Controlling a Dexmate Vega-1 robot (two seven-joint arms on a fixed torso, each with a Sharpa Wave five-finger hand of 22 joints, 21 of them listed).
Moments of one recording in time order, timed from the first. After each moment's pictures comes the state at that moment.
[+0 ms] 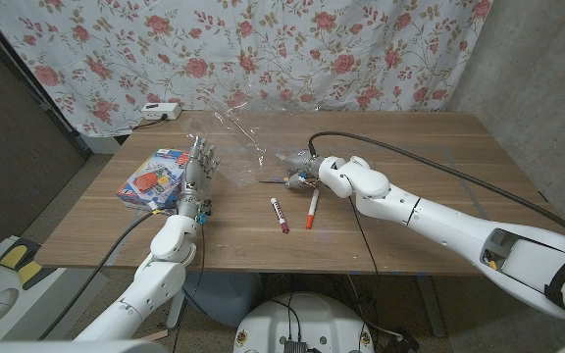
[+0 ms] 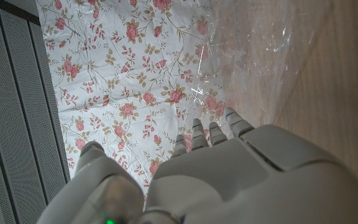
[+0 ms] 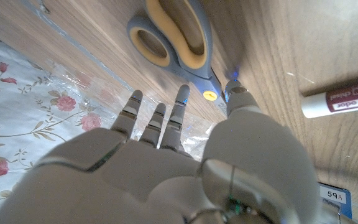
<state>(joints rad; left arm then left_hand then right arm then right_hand) 1.14 0.50 0.27 -1.50 -0.64 -0.48 0.13 0.20 -0.01 0.18 -0.13 0.20 -0.08 -0.10 0.17 0.18 0.07 0.03 0.22 0.19 -0.06 0.03 0.19 0.18 0.04 0.08 0.19 0.17 -0.45 -0.52 -1.05 -1.61 -0.92 -0.22 0.36 0.88 0.08 0.25 -0.15 0.38 -0.17 0.06 0.19 0.20 0.47 -0.05 0.39 0.57 0.12 0.00 0.25 0.25 0.20 0.20 0.19 0.17</state>
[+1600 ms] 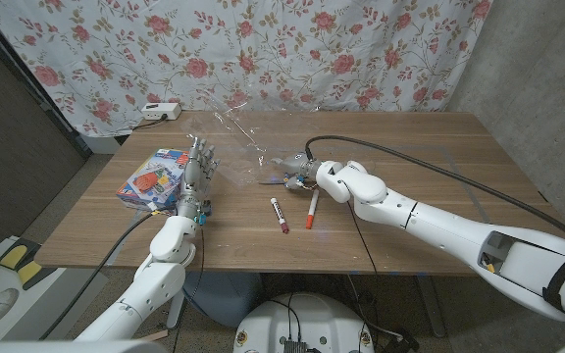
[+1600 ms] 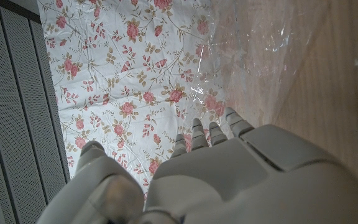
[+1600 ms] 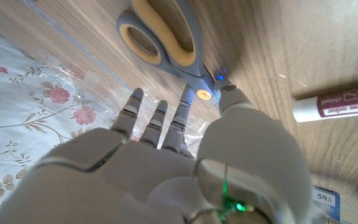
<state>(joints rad) 1.14 0.49 0.27 -1.49 -0.65 -0.49 0.12 0.20 0.00 0.17 -0.13 0.20 -0.07 -0.10 0.18 0.18 0.08 0.03 0.22 0.20 -0.06 0.03 0.19 0.18 0.04 0.08 0.19 0.17 -0.45 -0.51 -1.08 -1.59 -0.95 -0.20 0.34 0.97 0.11 0.29 -0.18 0.44 -0.10 0.02 0.21 0.20 0.51 -0.11 0.53 0.70 0.17 -0.04 0.26 0.29 0.22 0.17 0.19 0.17</state>
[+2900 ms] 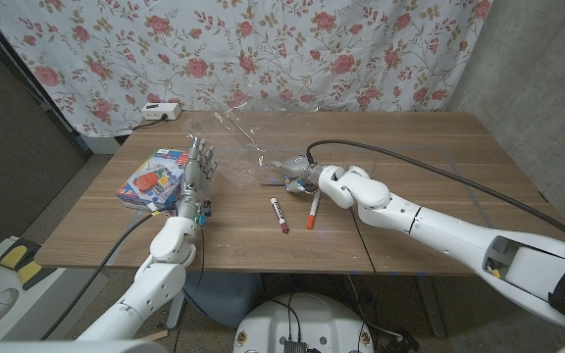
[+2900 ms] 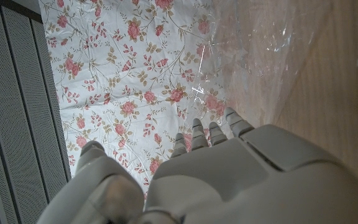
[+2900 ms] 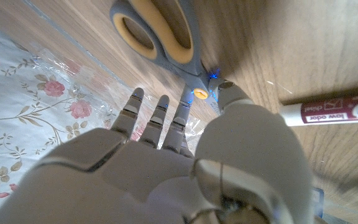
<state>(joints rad) 1.14 0.49 0.27 -1.49 -0.65 -0.49 0.12 0.20 0.00 0.17 -0.12 0.20 -0.05 -0.09 0.18 0.18 0.08 0.03 0.22 0.20 -0.06 0.03 0.19 0.18 0.04 0.08 0.19 0.17 -0.48 -0.54 -1.06 -1.60 -0.97 -0.16 0.29 1.06 0.11 0.39 -0.18 0.57 -0.04 0.04 0.21 0.20 0.51 -0.12 0.68 0.84 0.25 -0.04 0.27 0.34 0.24 0.16 0.19 0.17</state>
